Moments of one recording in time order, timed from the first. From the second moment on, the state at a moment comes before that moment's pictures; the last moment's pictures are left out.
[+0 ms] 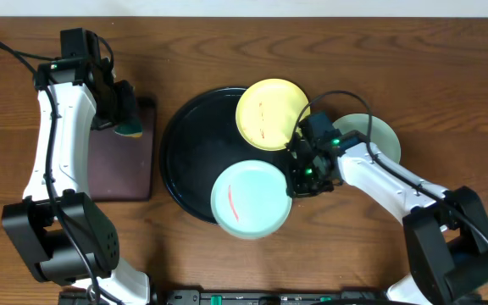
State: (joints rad) left arm 0.17 1.78 1.58 -1.10 0.07 -0.23; right arm 0.48 1.74 1.02 -0.72 -0.42 0.32
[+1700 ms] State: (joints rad) left arm 0.01 1.78 1.50 -1.09 0.07 -0.26; right arm 0.70 2.15 1.54 -0.70 -0.15 0.51
